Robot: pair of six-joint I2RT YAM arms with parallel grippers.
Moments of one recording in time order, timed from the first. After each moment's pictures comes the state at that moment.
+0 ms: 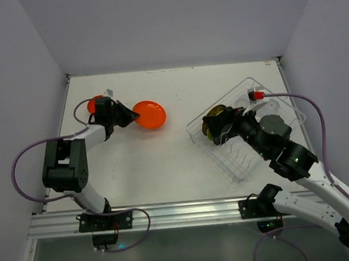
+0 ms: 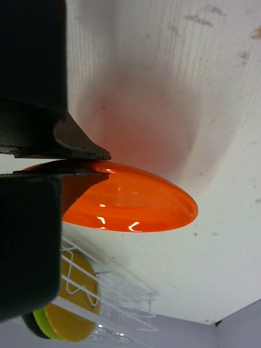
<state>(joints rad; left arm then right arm) -0.12 1.64 0.88 0.16 0.33 -0.80 0.78 0.76 0.93 -0.28 0.26 0.48</state>
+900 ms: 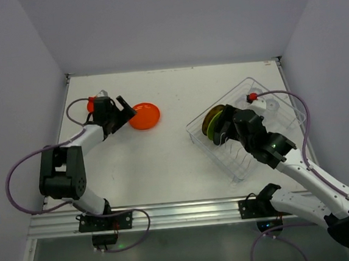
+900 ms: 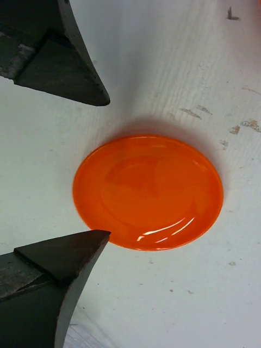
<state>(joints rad) -0.10 1.66 0.91 0.05 0.13 -0.72 0.66 0.89 0.86 -0.56 0.48 0.79</state>
